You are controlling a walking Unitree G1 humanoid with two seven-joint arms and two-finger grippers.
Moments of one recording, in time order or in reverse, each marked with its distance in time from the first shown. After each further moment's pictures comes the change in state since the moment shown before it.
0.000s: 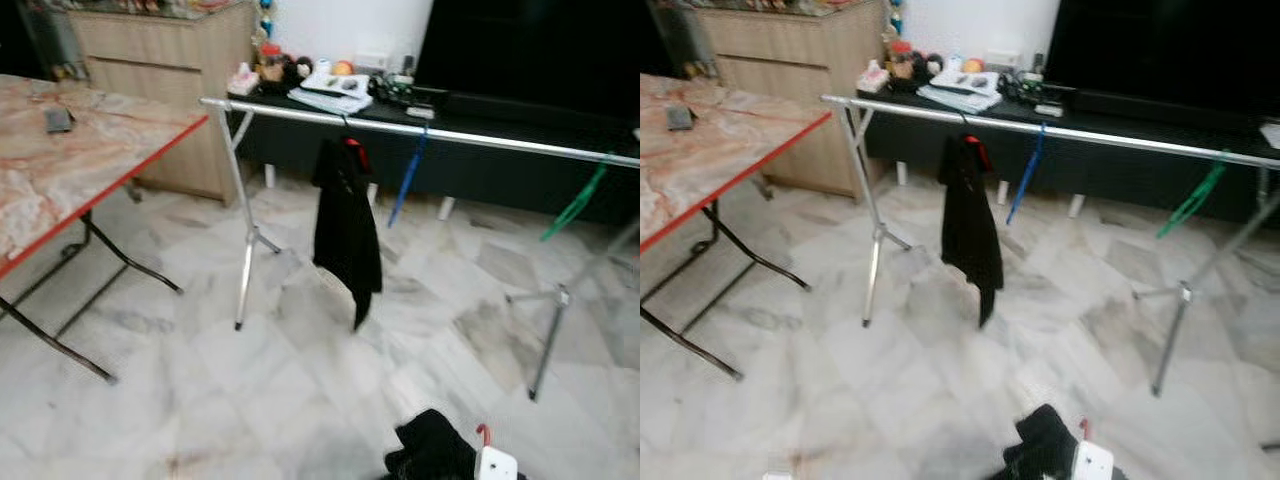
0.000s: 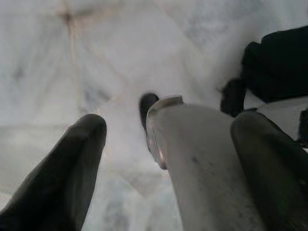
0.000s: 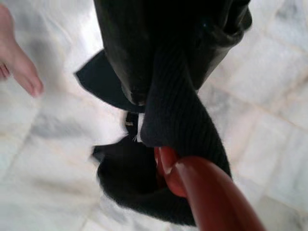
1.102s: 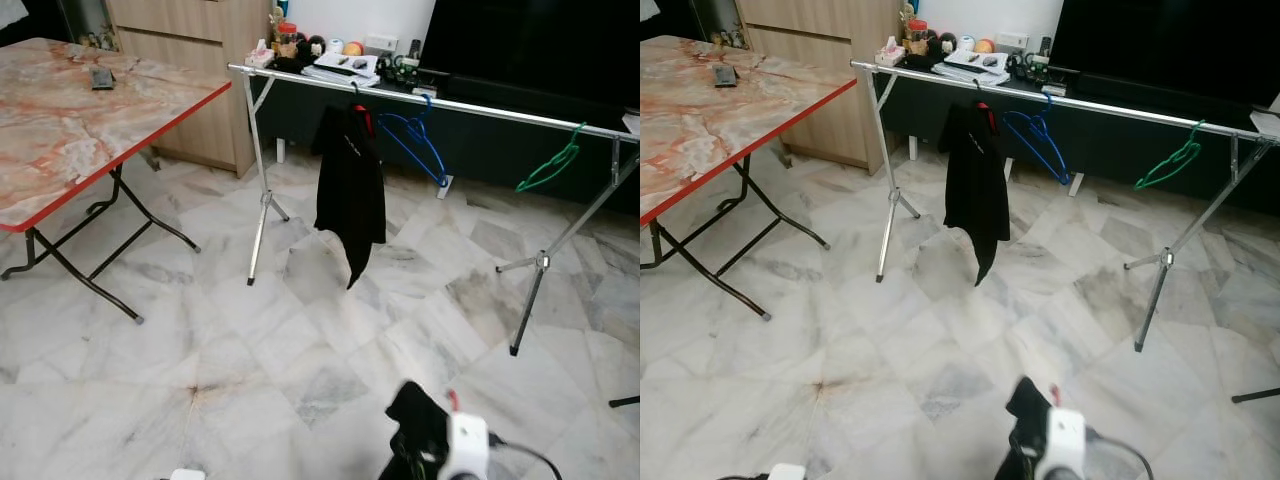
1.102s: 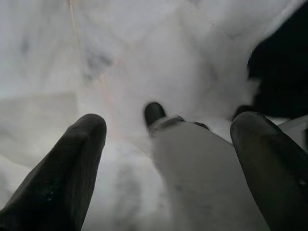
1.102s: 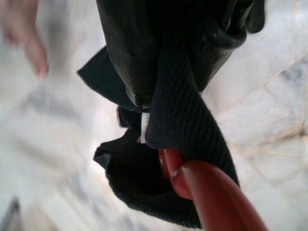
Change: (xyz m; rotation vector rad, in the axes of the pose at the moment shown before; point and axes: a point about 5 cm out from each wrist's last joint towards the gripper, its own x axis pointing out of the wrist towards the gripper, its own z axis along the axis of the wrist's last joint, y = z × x) left arm 0.005 -0.012 0.020 0.145 -0.067 -0.024; right arm 0.008 0.043 0.064 -0.349 -0.162 0.179
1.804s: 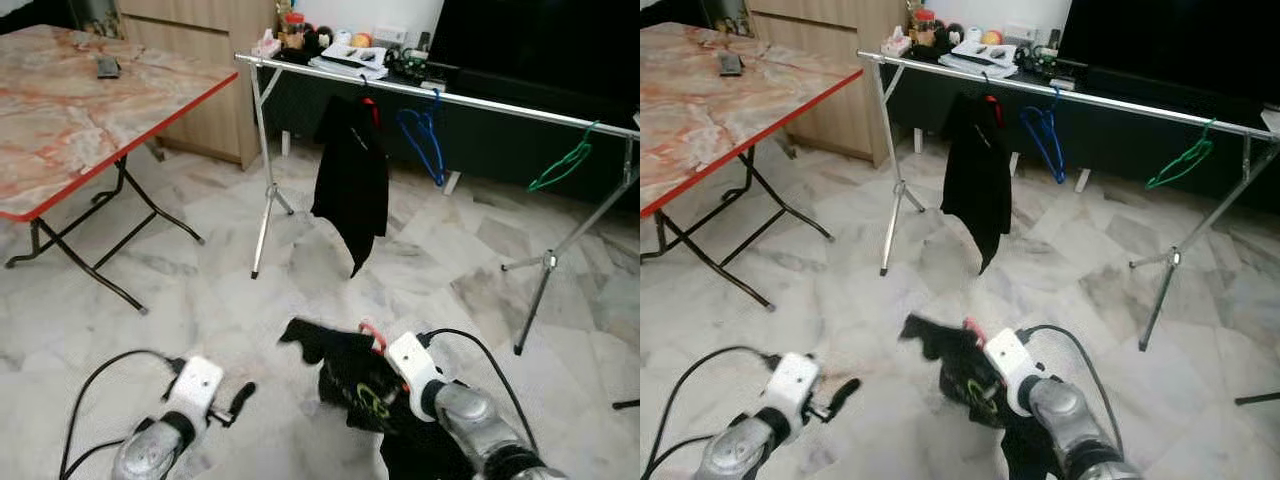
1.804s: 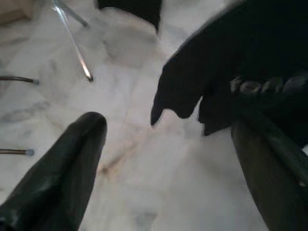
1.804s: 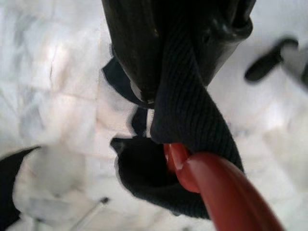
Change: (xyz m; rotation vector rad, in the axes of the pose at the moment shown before) left arm -0.023 0.016 0.132 0.461 -0.535 -0.123; right arm 0.001 0.020 0.088 -0.700 -0.094 0.574
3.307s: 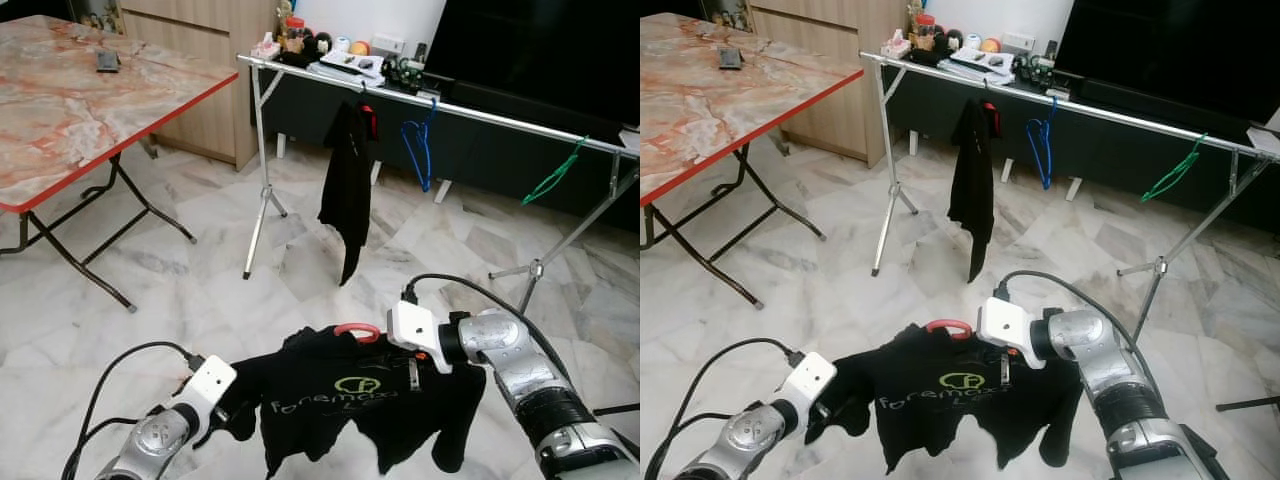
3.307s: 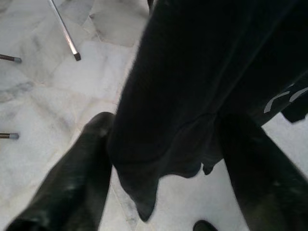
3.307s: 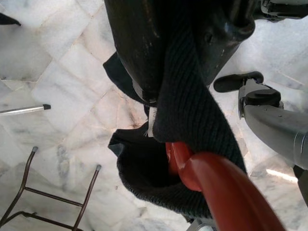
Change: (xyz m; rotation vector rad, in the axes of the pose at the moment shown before) left arm 0.022 0.002 -0.007 -0.028 0.085 0.001; right arm -0.040 -0.027 0.080 -0.368 -0.228 0.415
